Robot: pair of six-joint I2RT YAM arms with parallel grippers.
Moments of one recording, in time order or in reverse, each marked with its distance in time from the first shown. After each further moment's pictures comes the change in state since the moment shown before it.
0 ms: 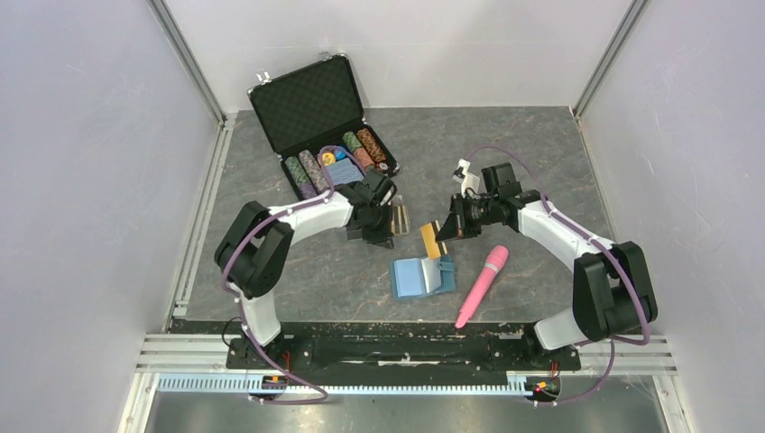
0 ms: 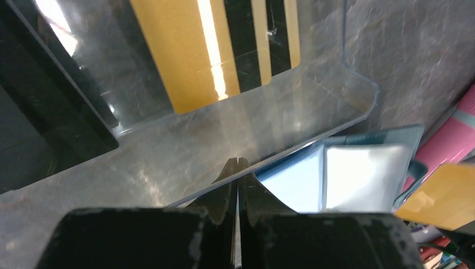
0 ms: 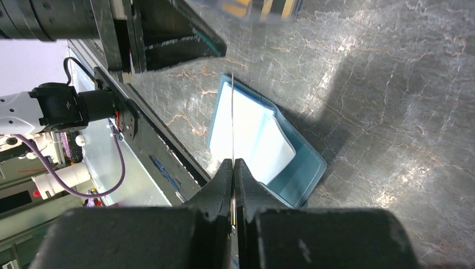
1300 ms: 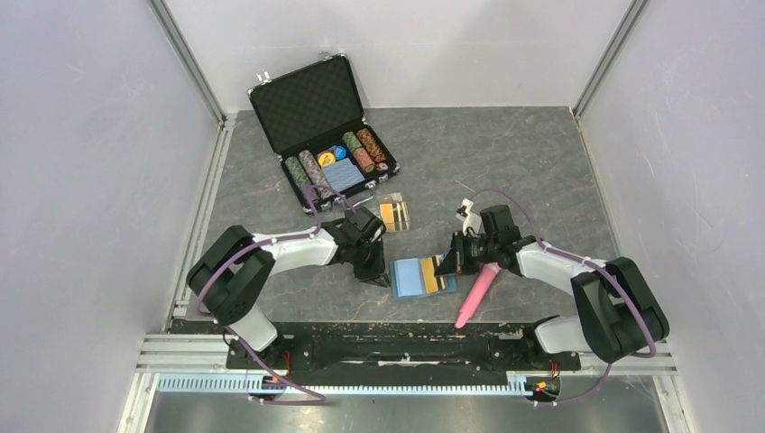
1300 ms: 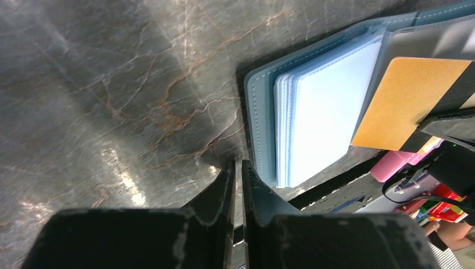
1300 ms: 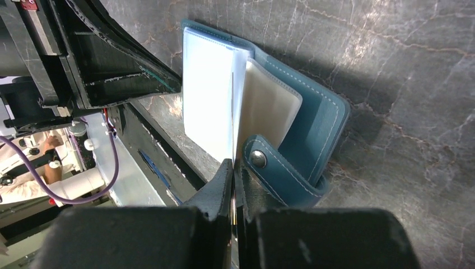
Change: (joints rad) left arm -0.093 -0.192 -0.357 0.173 0.082 -0.179; right arm 0.072 -0.111 -0.417 0.352 0.027 0.209
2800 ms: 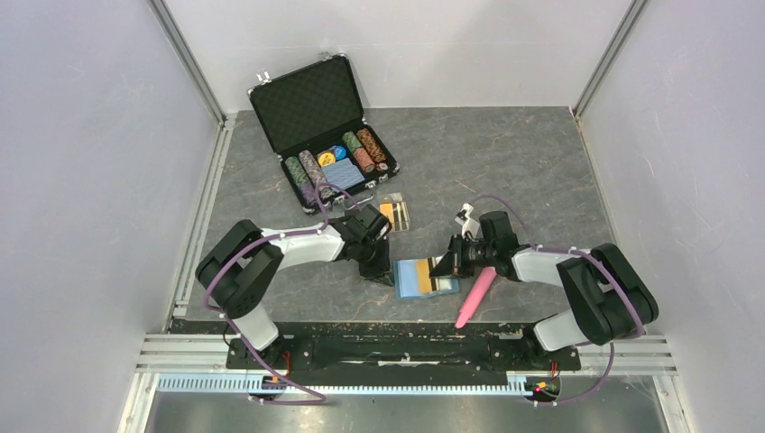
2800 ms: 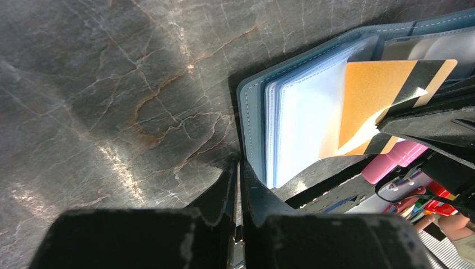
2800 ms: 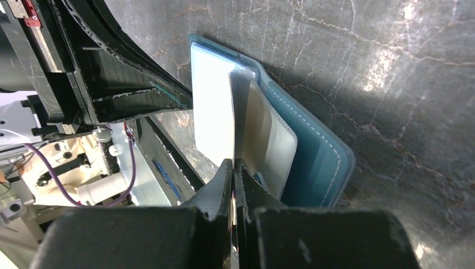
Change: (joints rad) left arm -0.012 0.068 0.062 -0.006 0.030 0.000; right arm 0.004 0.119 -0.087 0.297 -0.058 0.133
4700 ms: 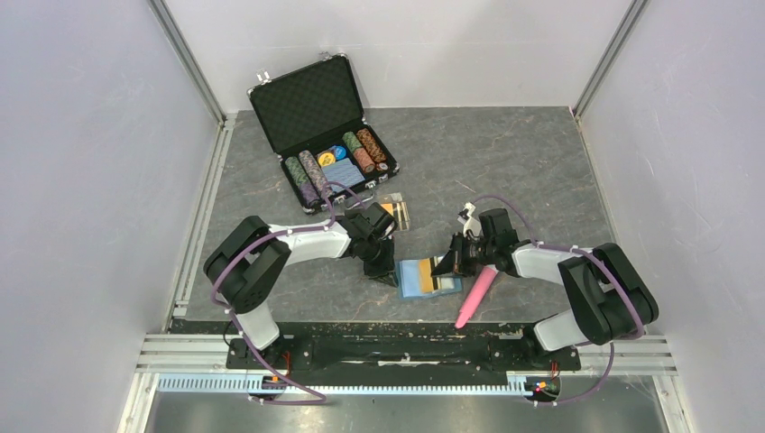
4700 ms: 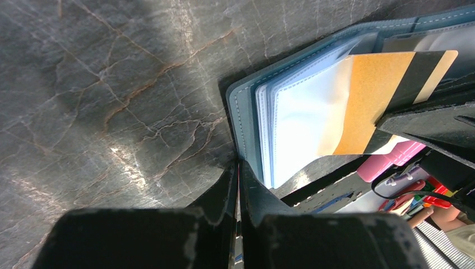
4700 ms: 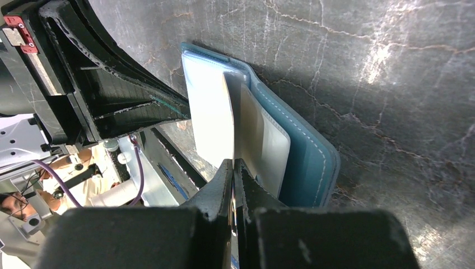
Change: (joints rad) left arm -0.016 0.050 0.056 -0.034 0.021 0.002; right arm -0.009 -0.019 0.042 -0.126 0.039 0.026
